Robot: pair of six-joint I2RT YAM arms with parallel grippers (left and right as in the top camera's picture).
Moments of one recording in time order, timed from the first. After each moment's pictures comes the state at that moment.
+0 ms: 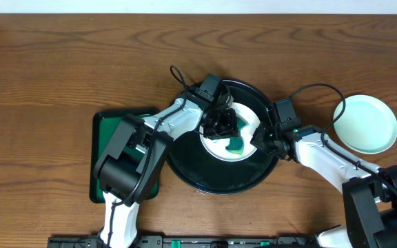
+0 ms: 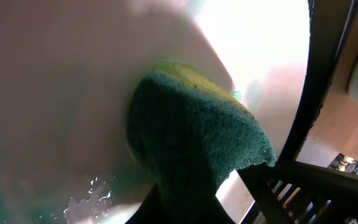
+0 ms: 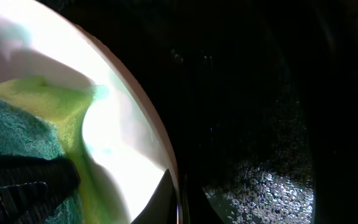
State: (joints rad) left arm -0.55 2.08 1.27 -0.42 0.63 -0.66; right arm 0.35 1.63 0.77 -0.35 -0.15 0.86
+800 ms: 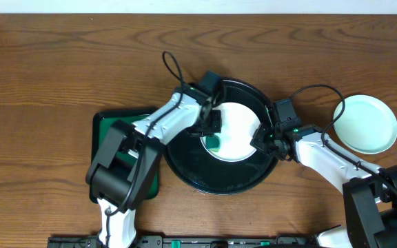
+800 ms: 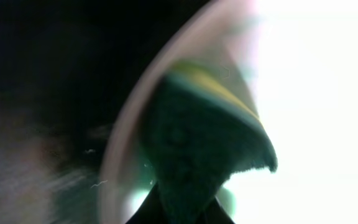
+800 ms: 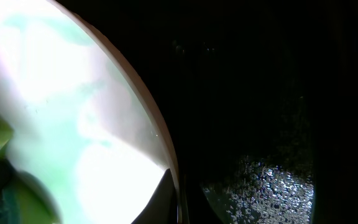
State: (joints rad) left arm -0.54 2.03 1.34 -0.74 0.19 -0.51; right arm 0.34 1.63 0.77 -0.38 -0.17 0.85
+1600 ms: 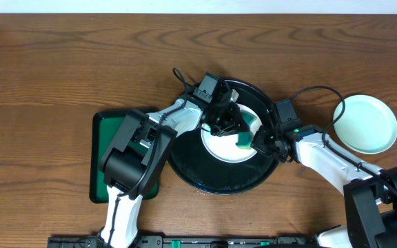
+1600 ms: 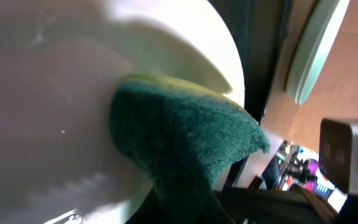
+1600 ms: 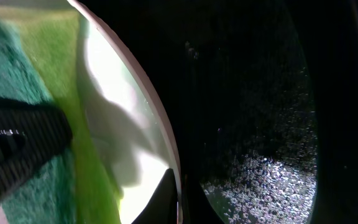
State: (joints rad) left arm -0.53 2.14 1.26 -0.21 0.80 -0.78; right arm 0.34 1.63 0.77 -0.41 -0.18 0.85
